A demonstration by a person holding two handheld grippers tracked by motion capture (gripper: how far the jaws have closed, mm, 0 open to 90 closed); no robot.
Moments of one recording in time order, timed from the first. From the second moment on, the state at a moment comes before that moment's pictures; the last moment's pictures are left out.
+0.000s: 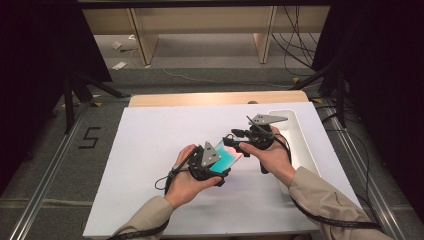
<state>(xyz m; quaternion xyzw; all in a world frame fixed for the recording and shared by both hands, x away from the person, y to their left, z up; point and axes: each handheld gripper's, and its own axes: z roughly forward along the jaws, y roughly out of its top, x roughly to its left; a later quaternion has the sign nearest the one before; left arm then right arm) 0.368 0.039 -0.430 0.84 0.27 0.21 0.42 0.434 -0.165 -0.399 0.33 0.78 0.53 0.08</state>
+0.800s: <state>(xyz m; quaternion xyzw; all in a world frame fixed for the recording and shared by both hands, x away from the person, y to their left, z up) 0.368 0.039 -0.429 0.84 0.27 0.21 0.42 0.436 -0.167 -0.400 0.34 0.77 0.53 0.06</state>
